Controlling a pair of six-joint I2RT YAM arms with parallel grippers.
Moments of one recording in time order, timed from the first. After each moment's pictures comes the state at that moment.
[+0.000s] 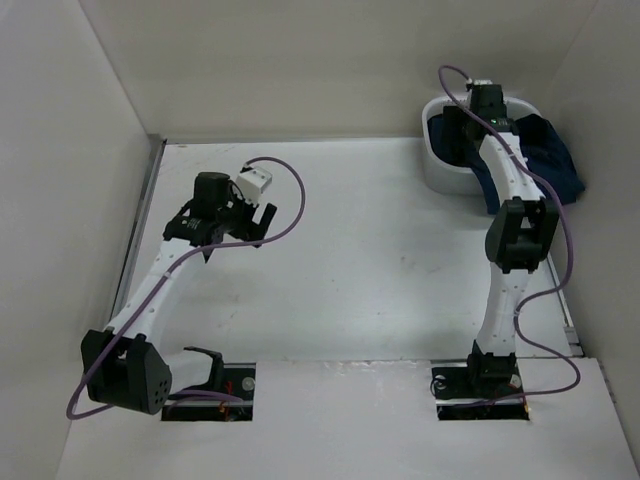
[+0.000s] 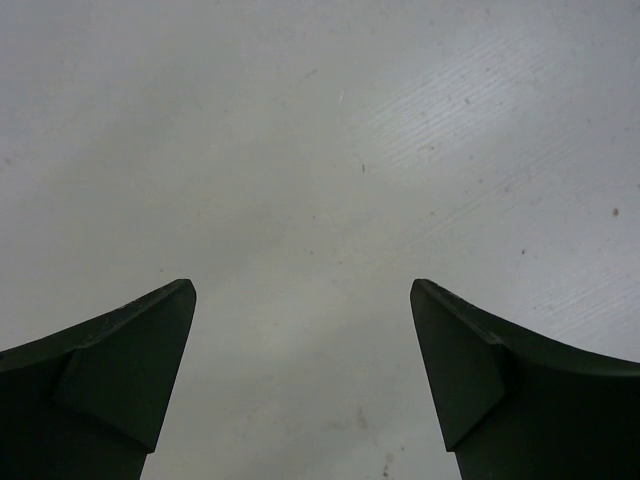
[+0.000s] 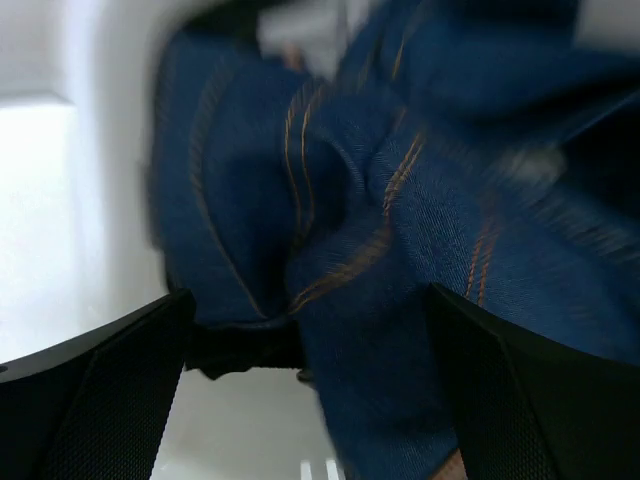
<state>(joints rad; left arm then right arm) -0.22 1.22 1.03 -0.50 0.16 0.30 -0.02 2.18 2.14 -0.59 0.15 -0.01</state>
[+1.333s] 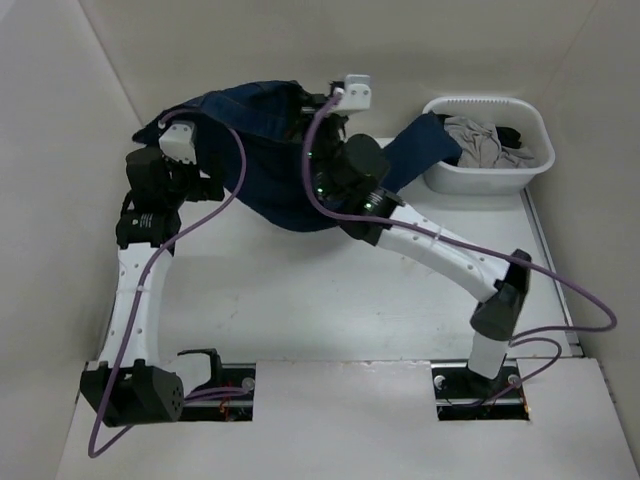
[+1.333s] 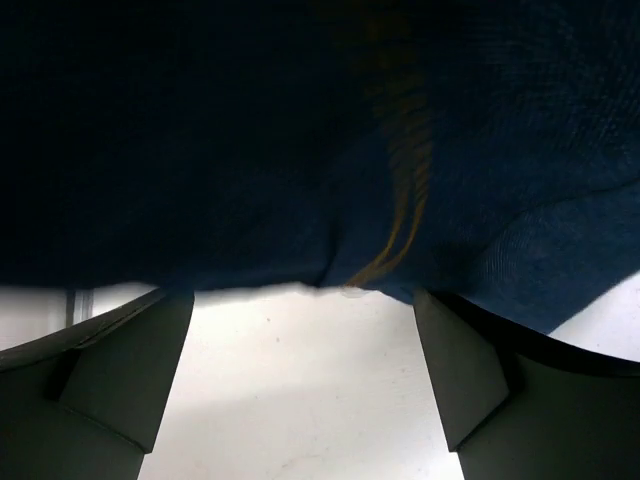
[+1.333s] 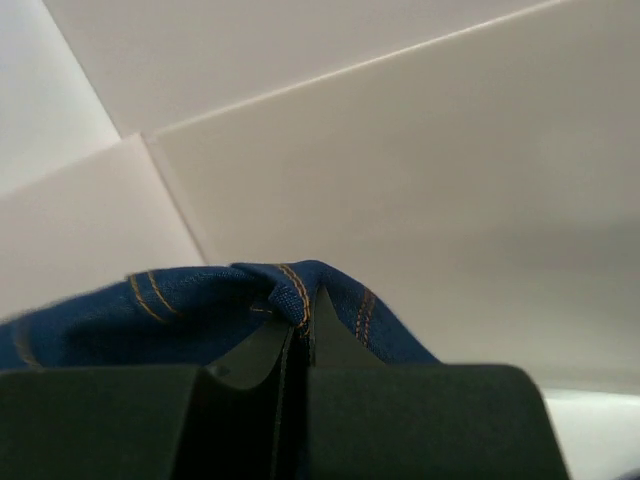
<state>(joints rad) 0.06 1.12 1.19 -0.40 0.19 0.07 1.02 1.84 1.96 0.45 0.68 -0.04</state>
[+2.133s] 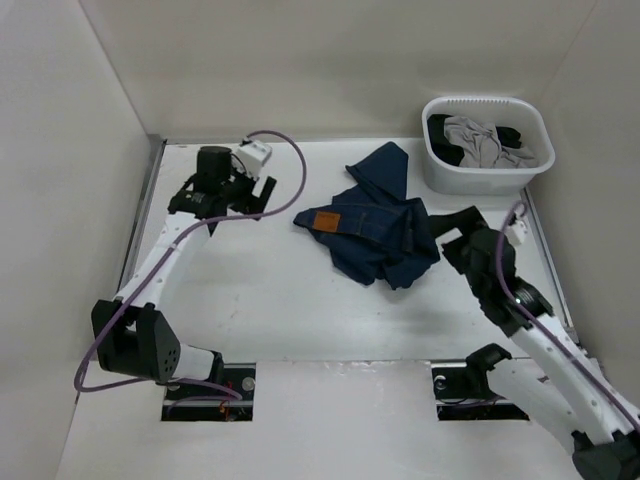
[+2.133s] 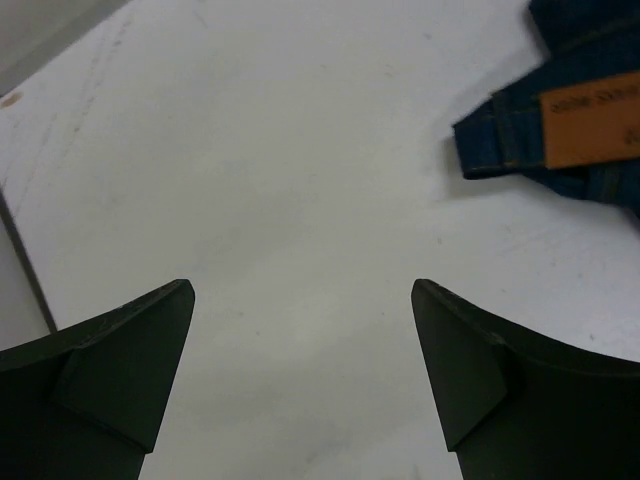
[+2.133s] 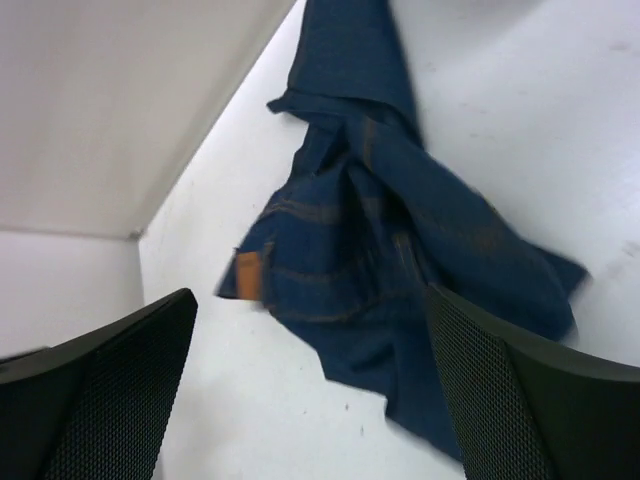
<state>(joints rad) -0.18 1.39 1.24 -0.46 0.08 0.31 0.45 0.79 0.67 -0.25 0.40 1.08</state>
